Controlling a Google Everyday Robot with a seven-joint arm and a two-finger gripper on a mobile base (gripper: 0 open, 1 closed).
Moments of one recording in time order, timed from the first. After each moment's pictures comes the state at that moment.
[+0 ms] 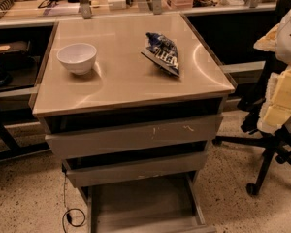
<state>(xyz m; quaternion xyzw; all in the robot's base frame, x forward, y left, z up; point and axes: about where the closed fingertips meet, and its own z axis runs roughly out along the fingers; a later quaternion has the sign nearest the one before) 0.438 -0.217 0.976 -0.60 0.78 -0.03 0.16</state>
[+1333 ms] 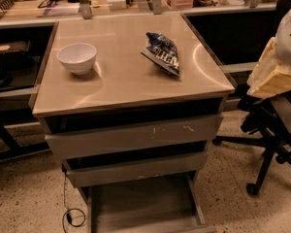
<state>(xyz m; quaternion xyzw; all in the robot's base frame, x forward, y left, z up) 0.438 -0.217 0.976 -0.60 0.78 -0.03 0.16</state>
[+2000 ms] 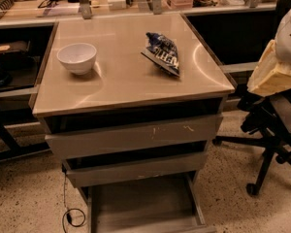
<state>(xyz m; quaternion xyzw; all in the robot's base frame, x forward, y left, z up) 0.438 -0.217 0.976 -0.60 0.78 -0.03 0.16</state>
